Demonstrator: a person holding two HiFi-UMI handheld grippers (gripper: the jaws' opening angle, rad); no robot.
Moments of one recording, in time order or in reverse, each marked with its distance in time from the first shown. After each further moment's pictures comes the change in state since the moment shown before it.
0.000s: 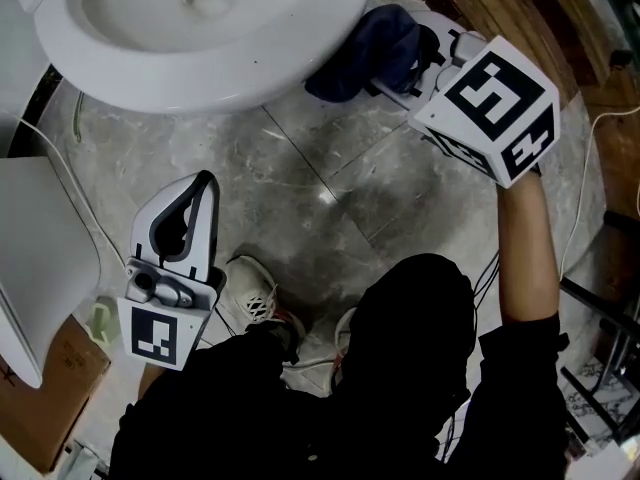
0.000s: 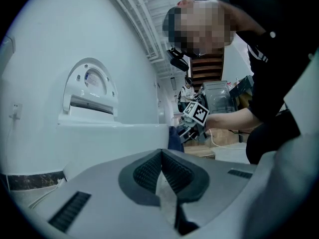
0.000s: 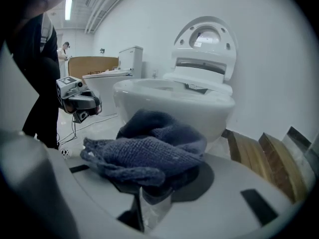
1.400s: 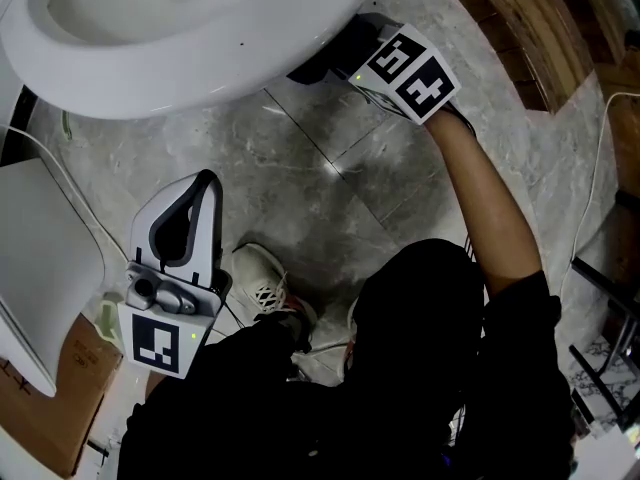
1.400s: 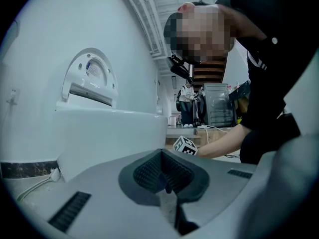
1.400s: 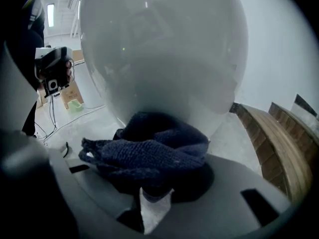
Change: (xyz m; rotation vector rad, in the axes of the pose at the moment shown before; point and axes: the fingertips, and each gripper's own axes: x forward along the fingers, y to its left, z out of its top) left arm 0.004 -0.001 -0.020 -0.071 0.030 -0.046; right arm 0.126 0.005 -0.127 0.142 0.097 0.014
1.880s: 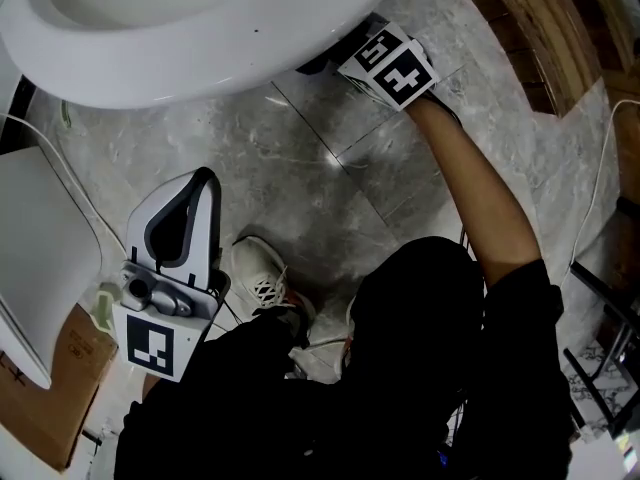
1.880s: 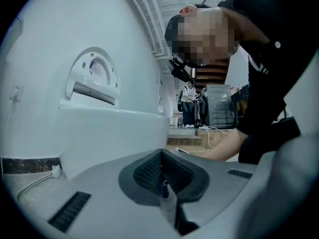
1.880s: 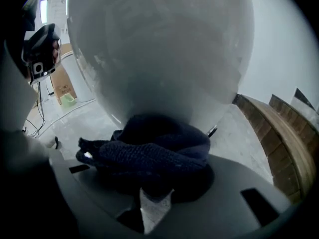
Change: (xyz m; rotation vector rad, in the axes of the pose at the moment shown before) left arm -0.005 0.003 0.000 -0.023 0.007 0.009; right arm 0.046 -0.005 -0.034 0.021 0.063 -0.027
